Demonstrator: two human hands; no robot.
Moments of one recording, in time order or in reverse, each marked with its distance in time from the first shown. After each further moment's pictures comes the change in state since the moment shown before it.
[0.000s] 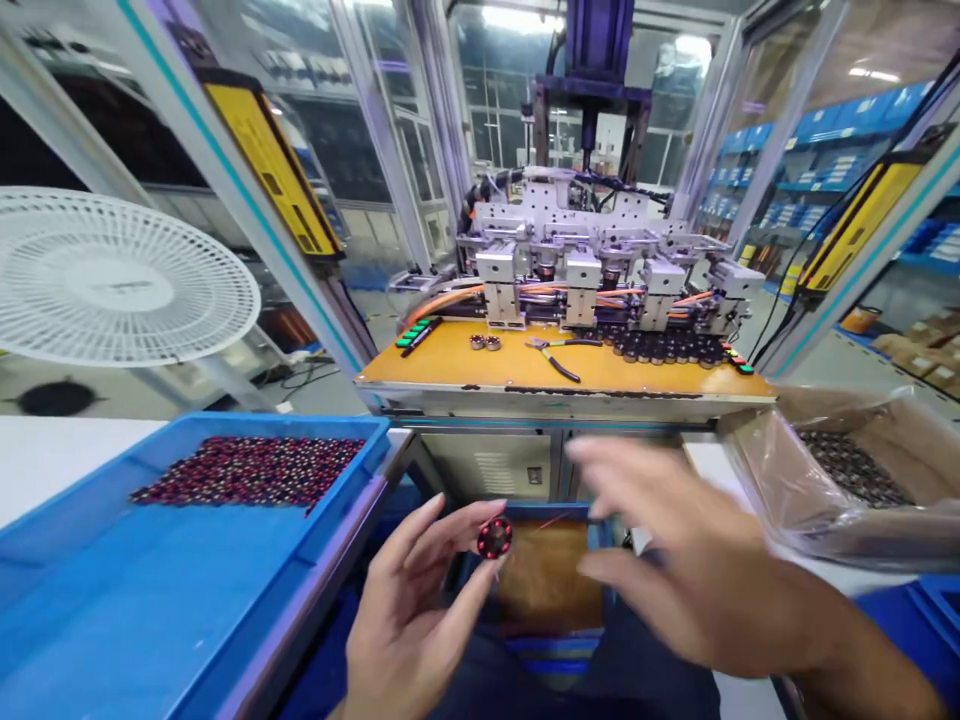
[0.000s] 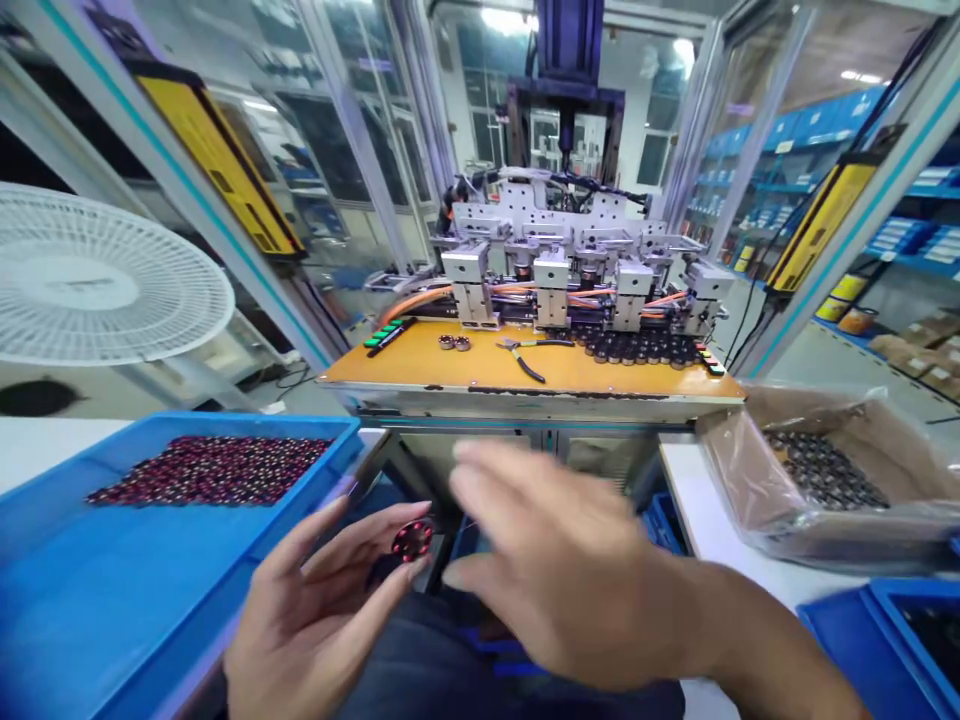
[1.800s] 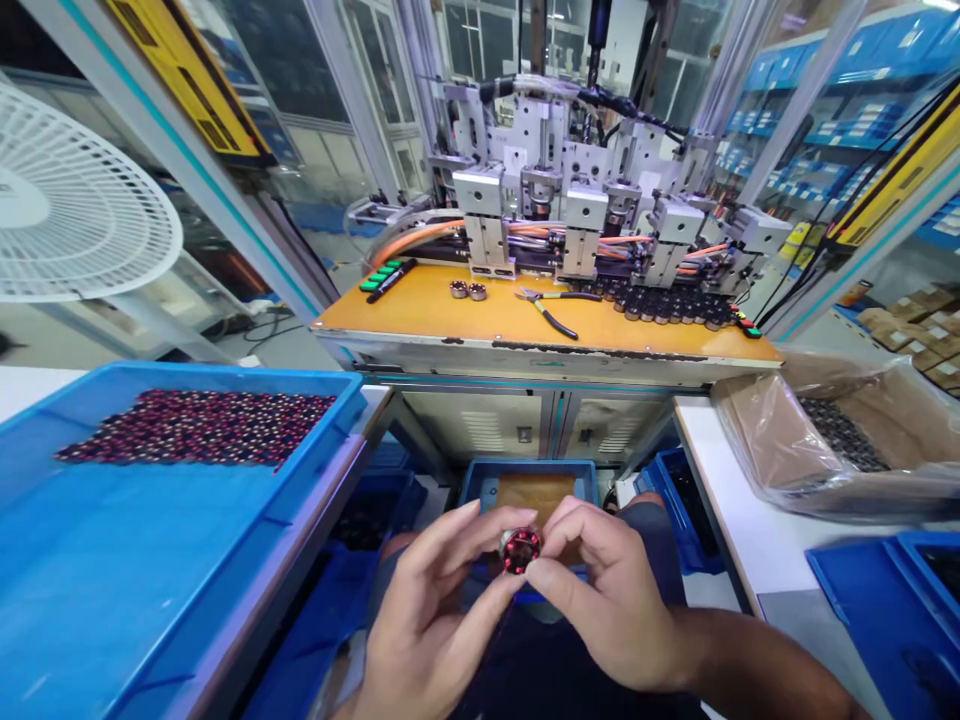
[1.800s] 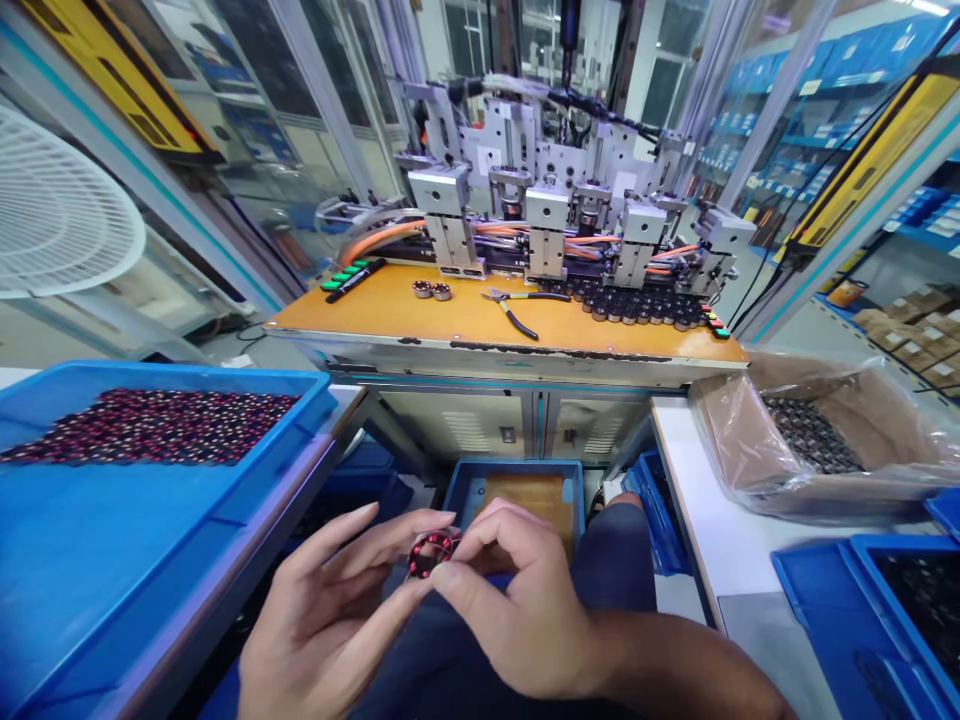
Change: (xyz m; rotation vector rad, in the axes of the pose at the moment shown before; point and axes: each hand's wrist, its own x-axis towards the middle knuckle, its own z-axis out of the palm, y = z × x) left_hand -0.032 -0.006 0.006 -0.180 -0.118 -0.176; right_hand -0.038 0.016 0.109 0.763 0.246 0.443
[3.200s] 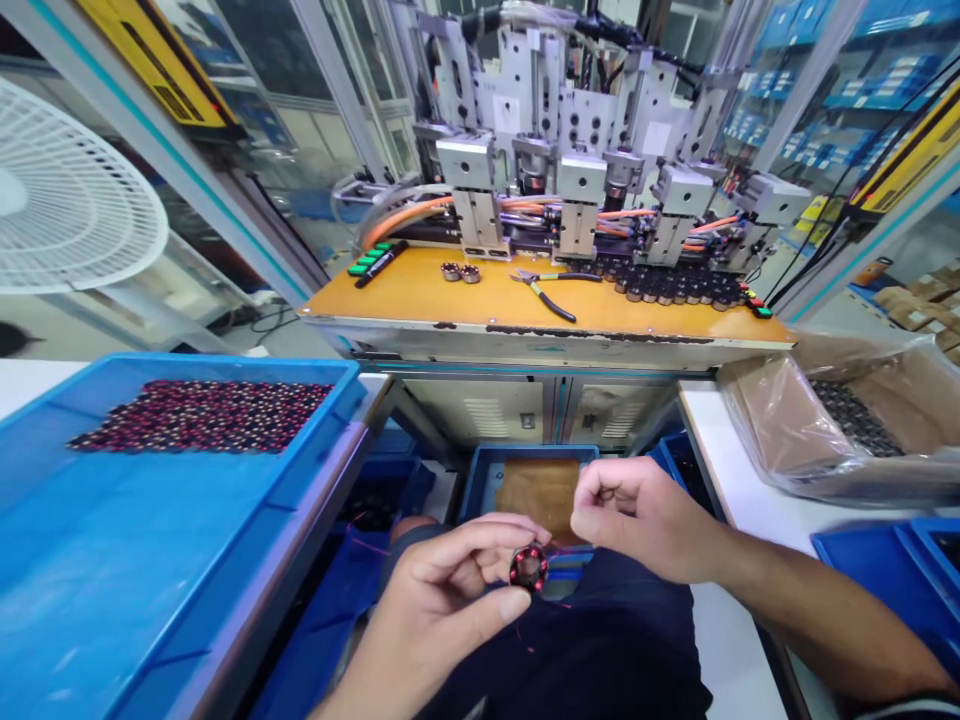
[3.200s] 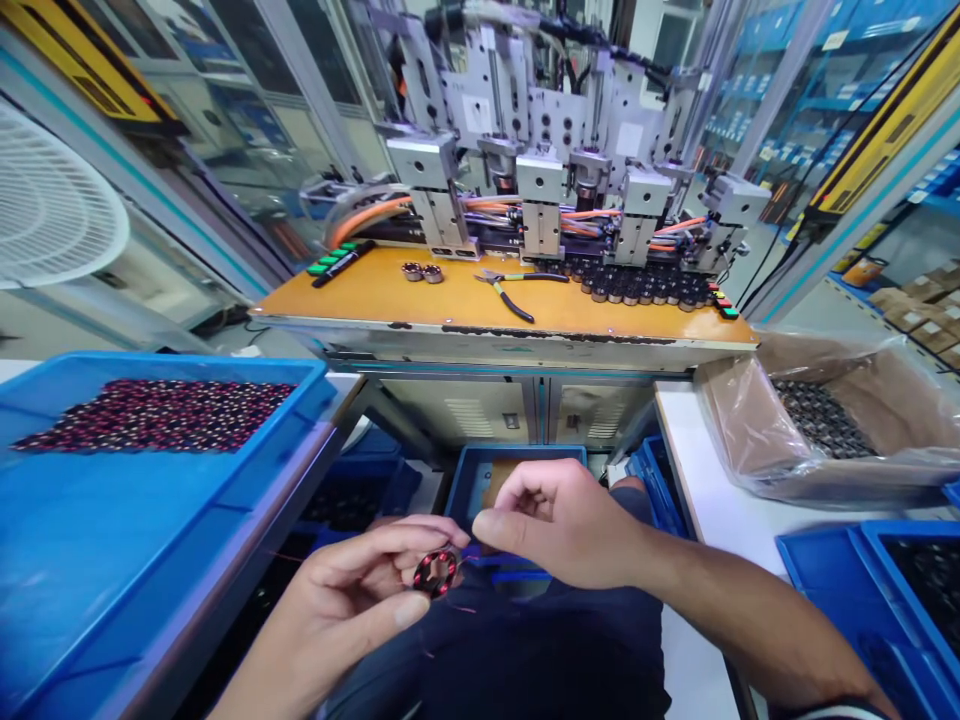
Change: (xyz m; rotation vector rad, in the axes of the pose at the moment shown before) left_hand 0.015 0.023 0.005 -0.156 -0.142 -0.586; right_hand 0.033 -0.035 -0.057 -0.188 -0.341 0.367
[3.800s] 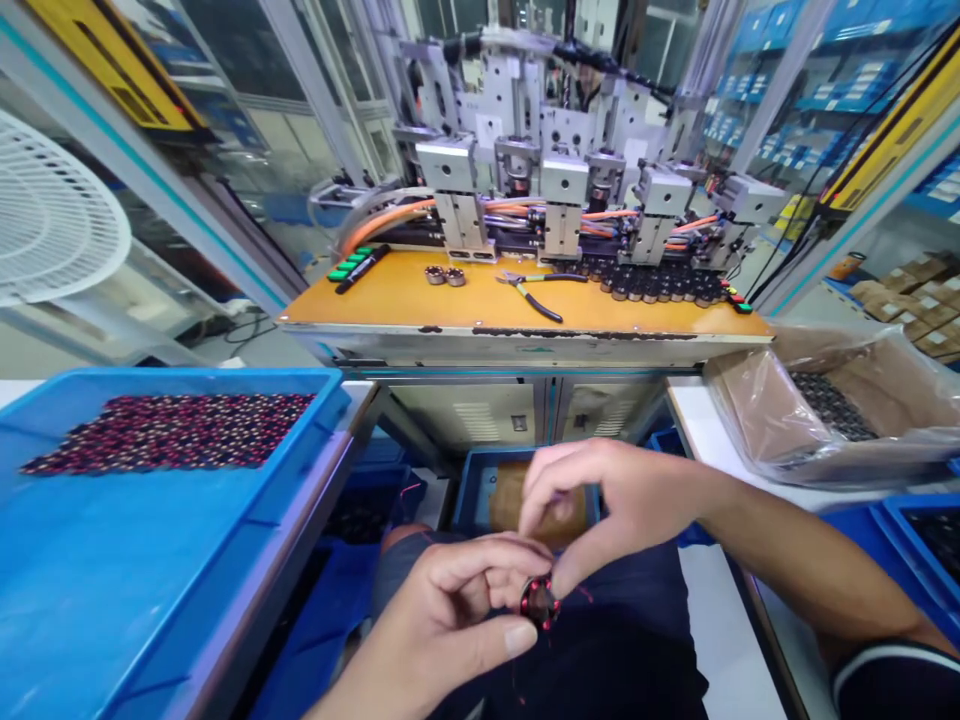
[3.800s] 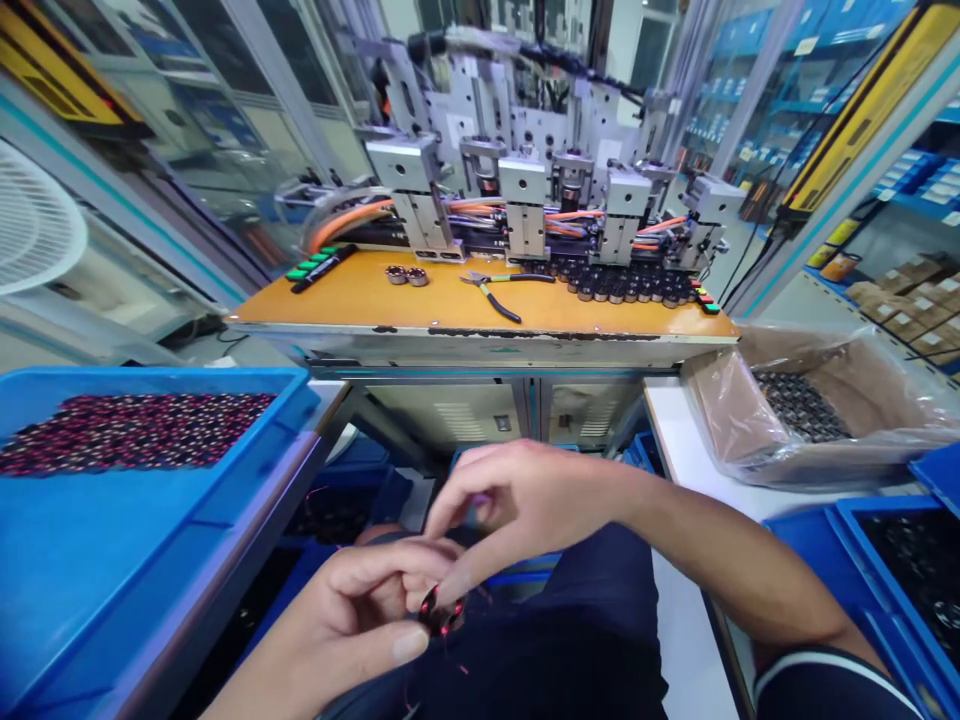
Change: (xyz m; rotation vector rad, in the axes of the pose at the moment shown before) left_hand 0.005 -0.004 -0.016 -0.003 -0.334 -0.114; right_hand 0.026 -0.026 -0.023 -0.316 -0.379 -0.313
